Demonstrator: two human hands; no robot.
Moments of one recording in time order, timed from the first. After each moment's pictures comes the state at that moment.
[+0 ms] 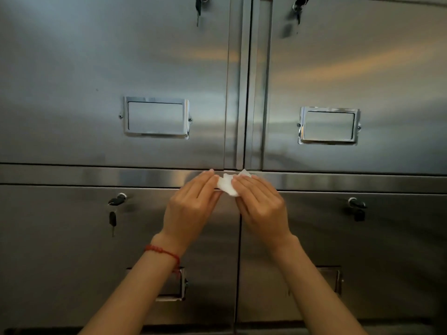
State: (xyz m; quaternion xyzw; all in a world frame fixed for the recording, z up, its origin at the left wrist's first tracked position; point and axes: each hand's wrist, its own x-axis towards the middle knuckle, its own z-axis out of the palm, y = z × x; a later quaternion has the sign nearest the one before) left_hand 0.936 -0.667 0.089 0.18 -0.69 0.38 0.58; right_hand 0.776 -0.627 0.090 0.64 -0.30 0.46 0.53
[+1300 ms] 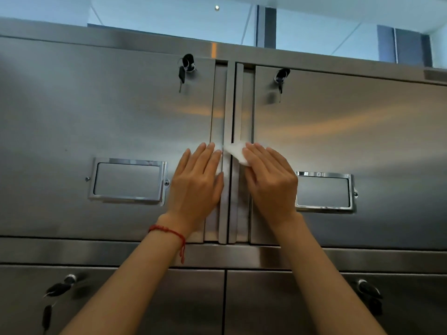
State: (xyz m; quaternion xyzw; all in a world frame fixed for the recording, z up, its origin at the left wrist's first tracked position) left_hand 0.879 -0.708 0.232 0.22 -0.66 0.40 0.59; right_hand 0.730 -0.670 0.244 0.53 -0.24 0.51 0.64
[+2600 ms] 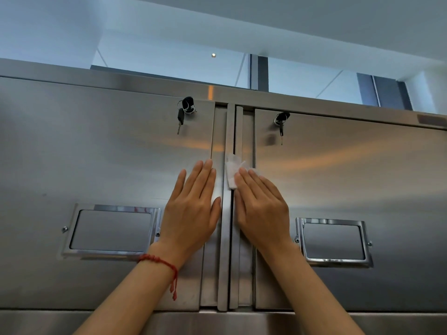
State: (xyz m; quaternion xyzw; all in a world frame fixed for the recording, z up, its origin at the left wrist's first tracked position) left_hand 0.880 -0.738 0.274 0.25 -0.65 0.44 0.57; right_hand 0.740 -0.698 0.279 0.52 -0.32 0.47 0.63
